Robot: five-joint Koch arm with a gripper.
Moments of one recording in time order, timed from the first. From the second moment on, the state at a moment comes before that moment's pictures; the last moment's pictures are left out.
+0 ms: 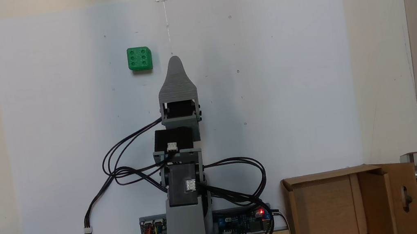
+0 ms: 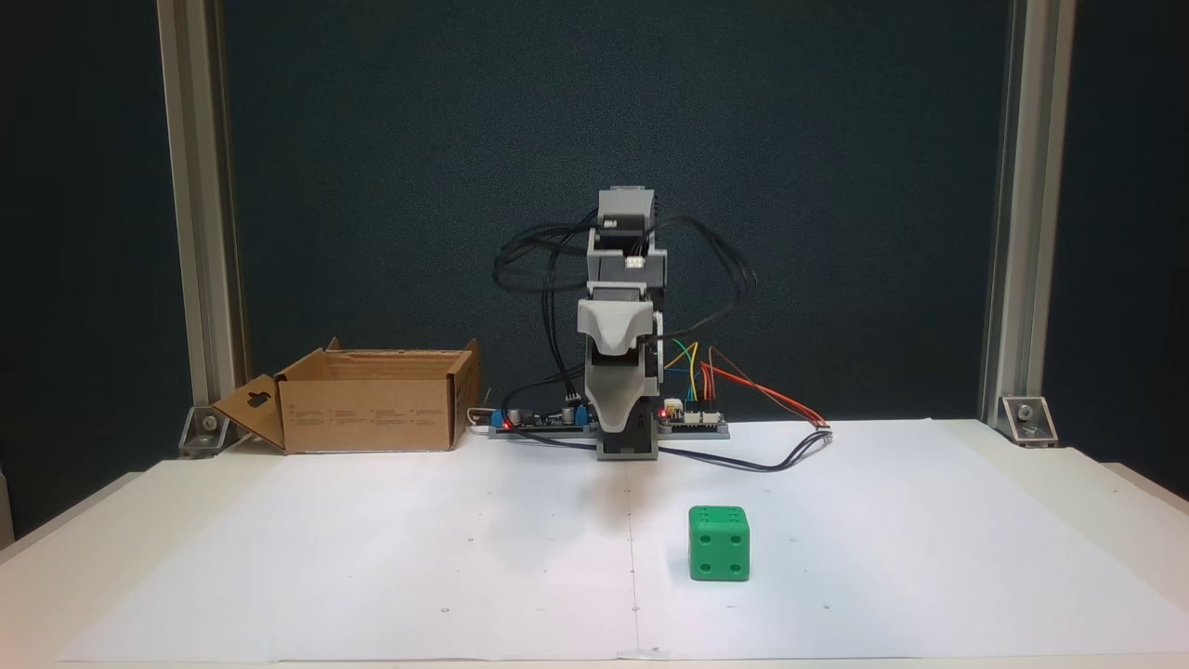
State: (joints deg) arm 2.7 129.6 137.9 2.7 -2.4
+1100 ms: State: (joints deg) arm -3.9 114.4 101.5 46.6 5.4
